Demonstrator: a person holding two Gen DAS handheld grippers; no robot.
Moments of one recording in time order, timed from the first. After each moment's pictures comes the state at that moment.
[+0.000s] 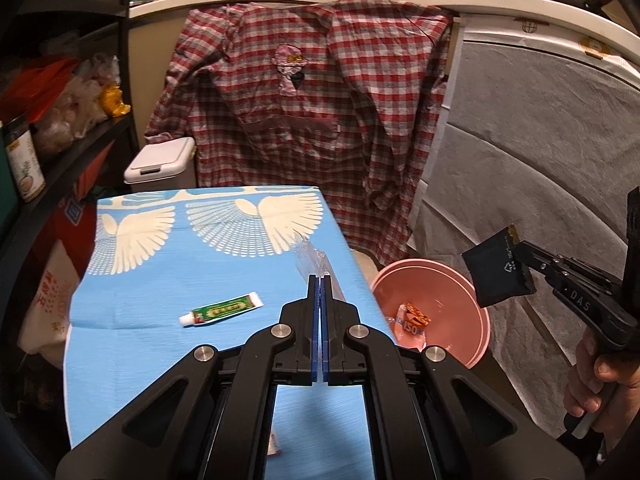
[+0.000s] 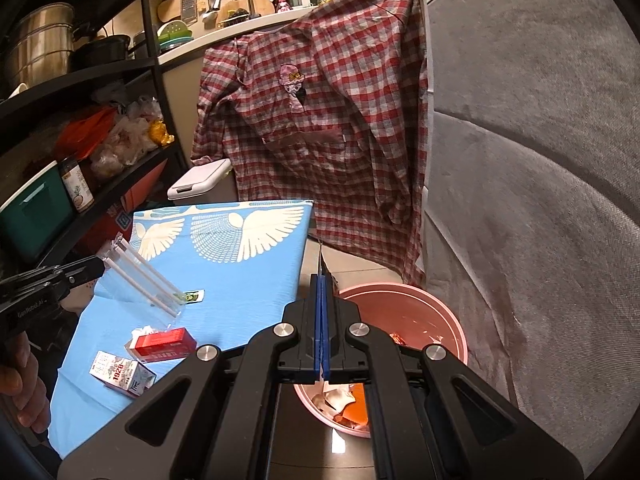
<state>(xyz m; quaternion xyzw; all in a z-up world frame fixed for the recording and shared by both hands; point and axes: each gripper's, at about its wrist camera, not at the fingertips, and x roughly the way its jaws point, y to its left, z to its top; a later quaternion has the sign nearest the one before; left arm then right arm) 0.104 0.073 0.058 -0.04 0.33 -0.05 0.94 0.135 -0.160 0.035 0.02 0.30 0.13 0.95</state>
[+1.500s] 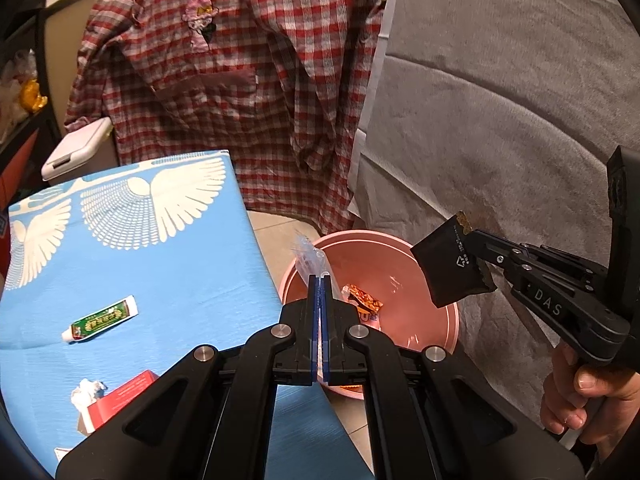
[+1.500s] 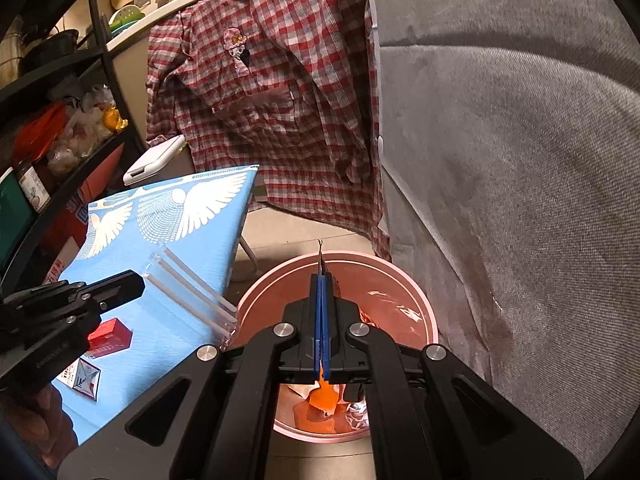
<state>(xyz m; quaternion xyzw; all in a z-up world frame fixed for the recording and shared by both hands) 0.176 -0.029 -0.001 -0.02 0.39 -0.13 0.91 0.187 -0.211 -0.018 0.04 0.36 0.09 0.93</state>
